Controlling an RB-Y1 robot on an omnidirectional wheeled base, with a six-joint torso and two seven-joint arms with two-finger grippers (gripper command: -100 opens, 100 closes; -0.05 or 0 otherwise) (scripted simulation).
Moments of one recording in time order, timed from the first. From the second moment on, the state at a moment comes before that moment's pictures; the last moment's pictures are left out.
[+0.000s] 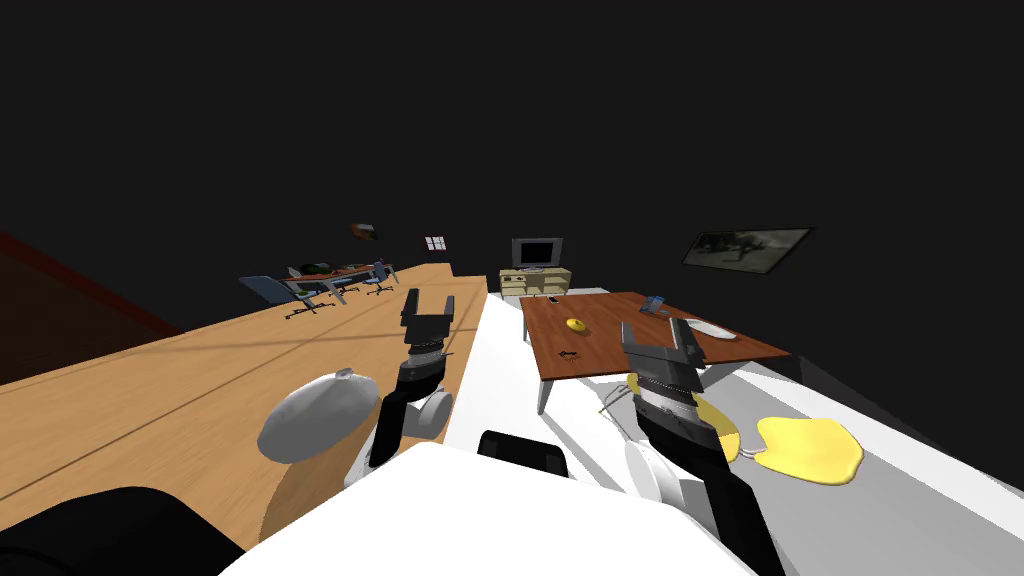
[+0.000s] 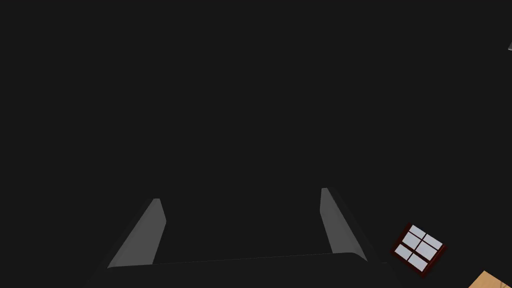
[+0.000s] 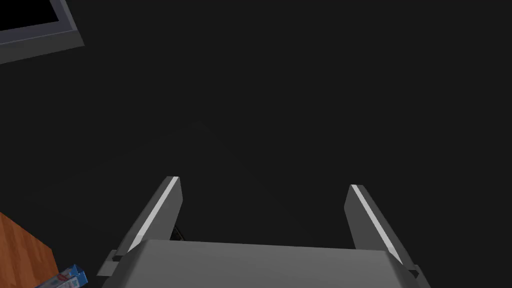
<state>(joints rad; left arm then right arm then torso) 0.46 0.02 -0.06 -2.35 0.11 -0.56 0.12 0.53 -0.01 -0.01 -2.28 -0.11 -0.51 -0.13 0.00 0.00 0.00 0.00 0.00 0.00</state>
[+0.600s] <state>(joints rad) 0.46 0.02 -0.06 -2.35 0.11 -0.56 0.12 0.57 -0.14 0.05 -2.25 -0.06 -0.49 -0.09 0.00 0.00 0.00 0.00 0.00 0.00</state>
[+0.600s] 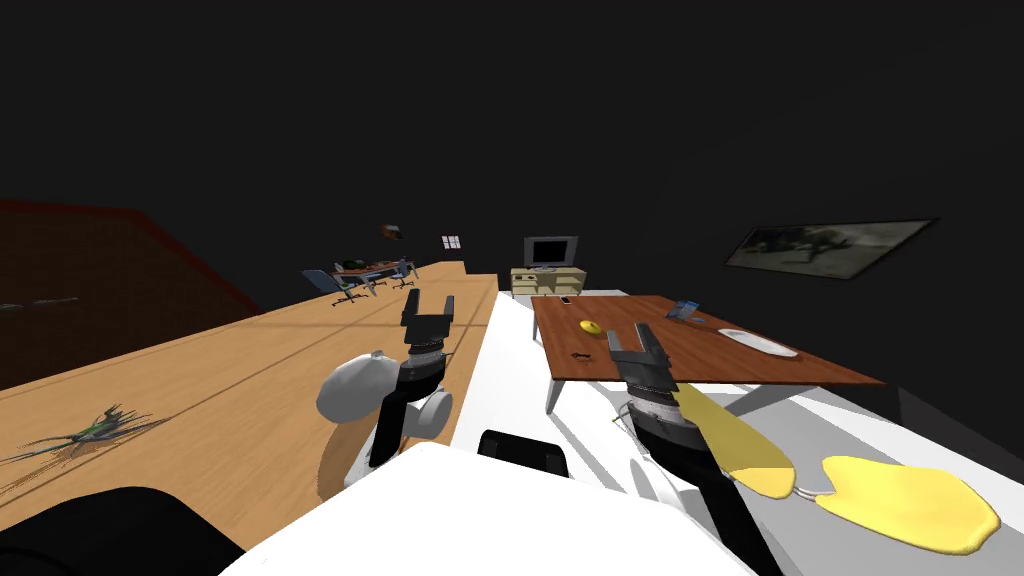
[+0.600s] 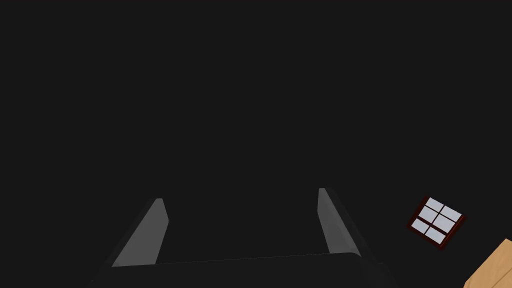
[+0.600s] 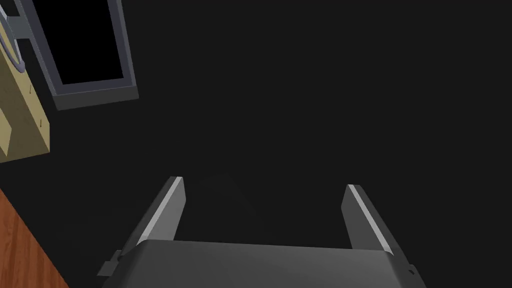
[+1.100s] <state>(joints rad) 0.46 0.02 -0.06 -2.35 0.11 -0.56 0.12 0.61 -0.23 0.12 -2.18 0.00 -0.43 -0.01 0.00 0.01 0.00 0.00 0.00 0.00</state>
